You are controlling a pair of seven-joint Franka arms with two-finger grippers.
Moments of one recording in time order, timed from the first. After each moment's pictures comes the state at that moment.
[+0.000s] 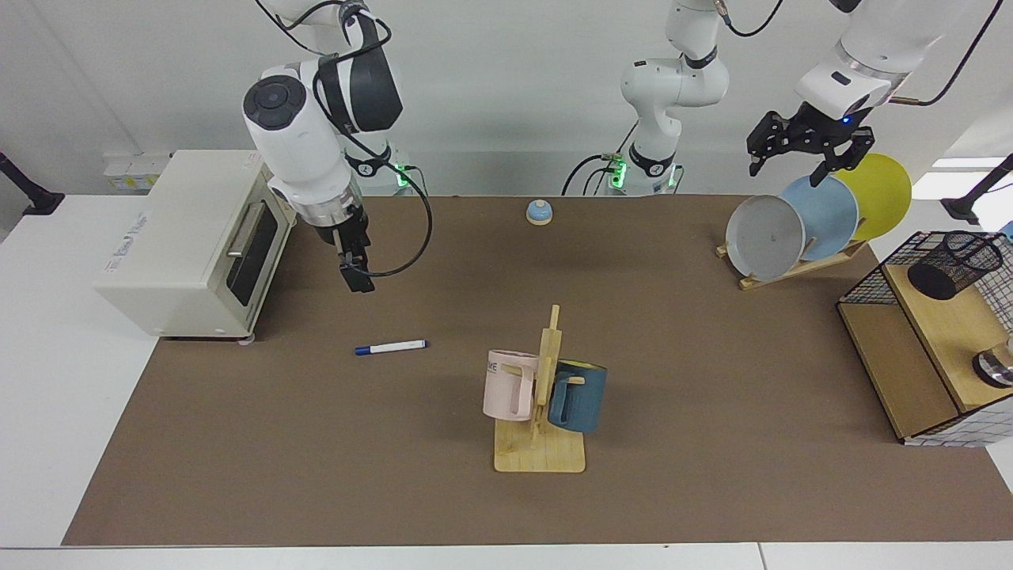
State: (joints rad) left arm -0.07 -0.03 0.04 -1.48 -0.03 1.37 0.22; right arm 0.15 0.15 0.06 -1.81 0.07 1.94 1.56
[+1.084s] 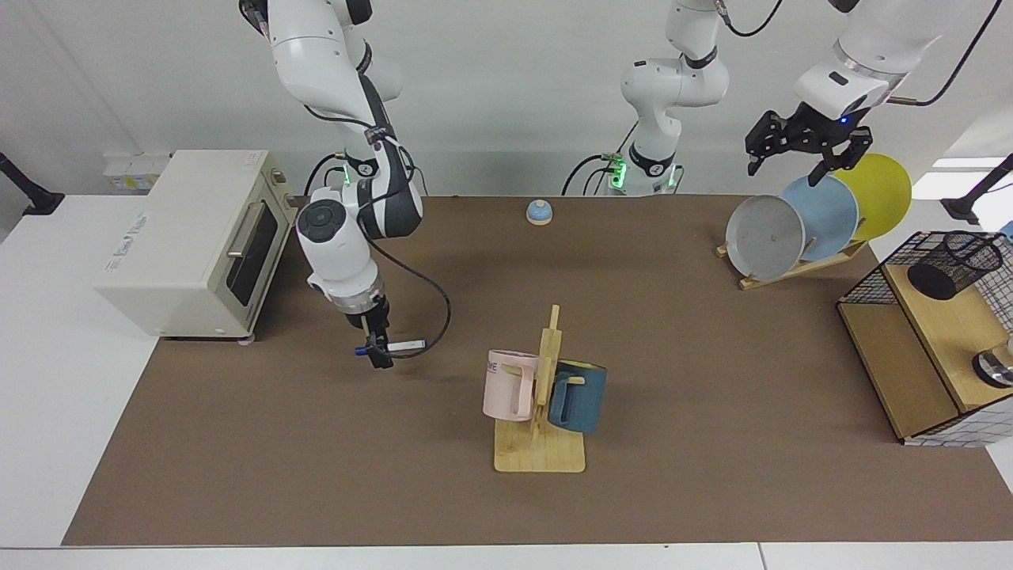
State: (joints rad) left arm -0.07 -0.03 0.04 -1.48 -0.03 1.37 0.22; right arm 0.13 0.33 0.05 -1.96 0.07 2.37 1.49
